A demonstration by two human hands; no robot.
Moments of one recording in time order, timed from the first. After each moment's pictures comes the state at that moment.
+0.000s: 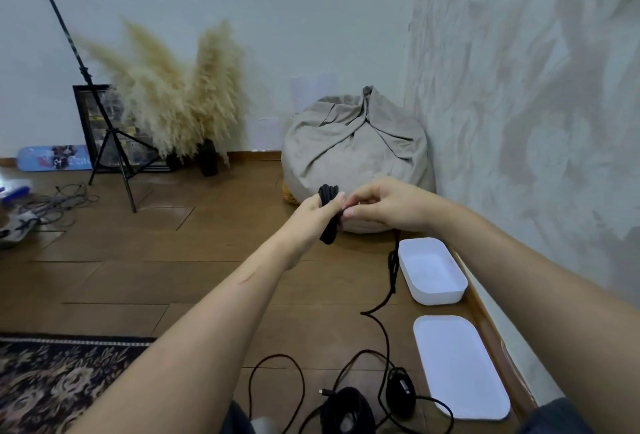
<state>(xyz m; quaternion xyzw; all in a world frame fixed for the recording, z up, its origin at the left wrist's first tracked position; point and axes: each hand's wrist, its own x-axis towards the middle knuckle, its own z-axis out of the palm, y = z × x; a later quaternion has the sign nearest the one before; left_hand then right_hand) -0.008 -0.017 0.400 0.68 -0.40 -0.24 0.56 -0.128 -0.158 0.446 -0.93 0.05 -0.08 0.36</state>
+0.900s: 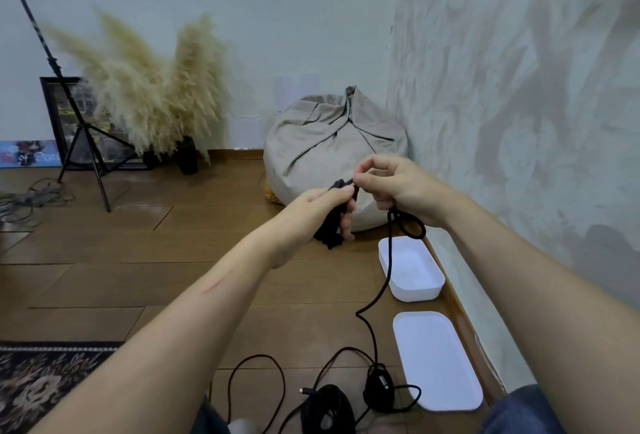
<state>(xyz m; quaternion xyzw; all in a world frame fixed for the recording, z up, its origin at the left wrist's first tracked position) -0.042 -0.014 0.431 0.61 -0.43 -0.36 0.56 -0.148 -0.191 0.447 -0.79 0.08 -0.16 0.59</state>
